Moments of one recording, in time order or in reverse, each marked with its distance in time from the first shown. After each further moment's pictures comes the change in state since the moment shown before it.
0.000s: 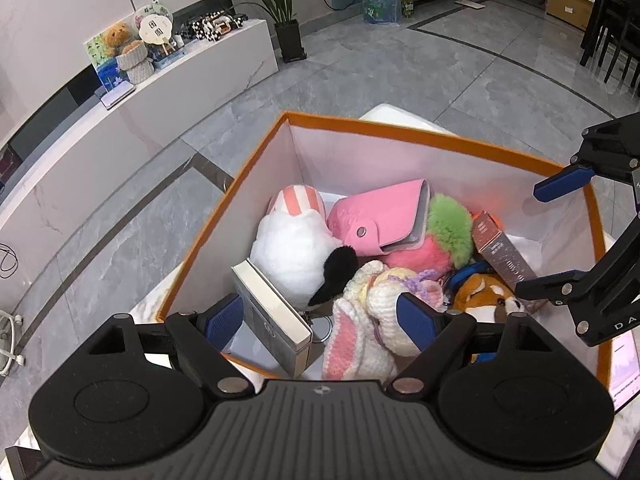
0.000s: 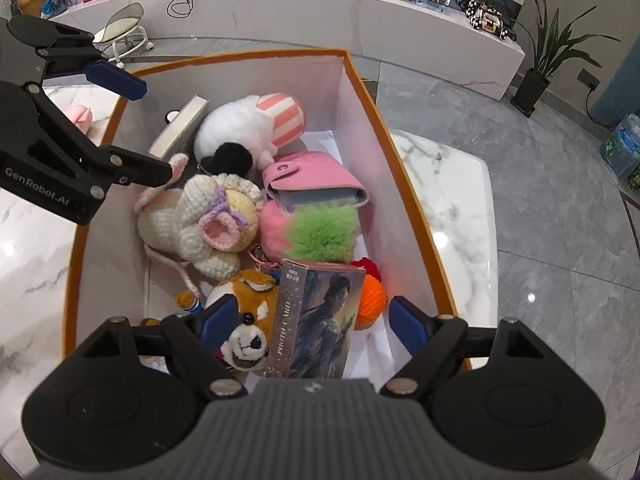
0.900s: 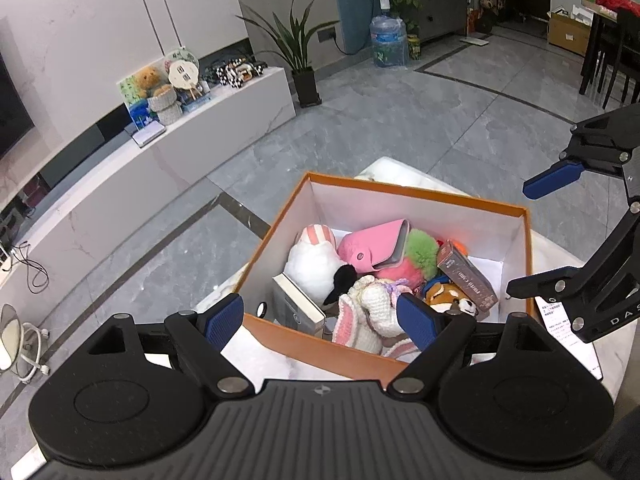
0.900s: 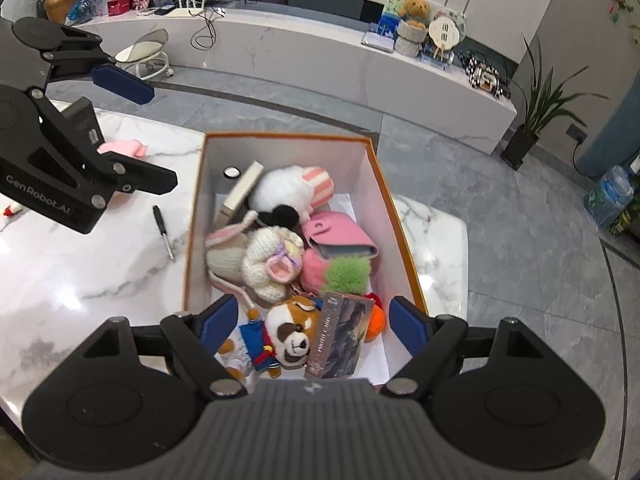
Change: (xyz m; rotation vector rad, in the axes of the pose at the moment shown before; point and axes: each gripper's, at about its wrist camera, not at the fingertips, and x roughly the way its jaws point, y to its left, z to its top) left arm -0.116 -0.007 -0.015 0.000 -0.127 0.055; right arm -0.109 0.049 0.006 -0.082 -0.118 -0.039
